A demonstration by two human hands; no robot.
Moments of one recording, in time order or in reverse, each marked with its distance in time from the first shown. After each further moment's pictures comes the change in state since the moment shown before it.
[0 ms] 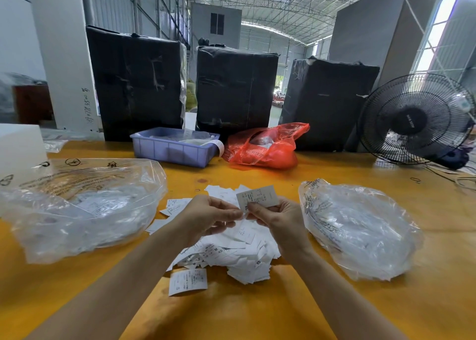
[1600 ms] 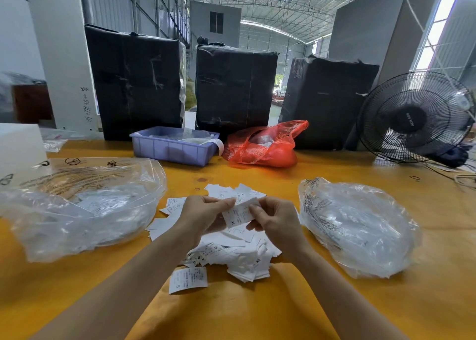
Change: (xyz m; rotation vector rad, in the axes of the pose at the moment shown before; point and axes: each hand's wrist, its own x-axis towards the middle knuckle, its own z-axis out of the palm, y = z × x) left_hand 0.007 -0.010 0.008 -0.202 0.236 0.020; right_hand 0.005 0.010 -0.003 -0.324 -0.058 -0.053
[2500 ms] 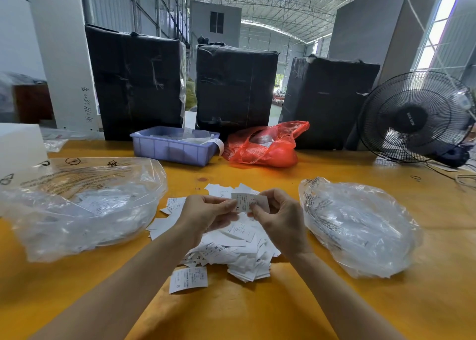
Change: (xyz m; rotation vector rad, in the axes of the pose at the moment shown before) left_hand 0.000 0.001 -0.003 -0.075 -0.101 0.001; right_hand -0.004 -0.002 0.002 -0.052 0.177 -0.169
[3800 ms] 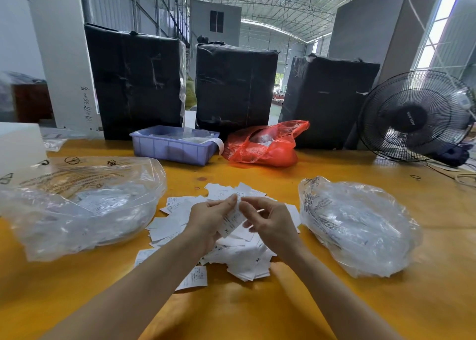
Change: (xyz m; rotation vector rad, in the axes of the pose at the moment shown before) left_hand 0.001 -0.013 0.018 -0.147 0.130 -0.054; right_hand -0.002 -0.003 0.006 0.027 -0.219 0.160
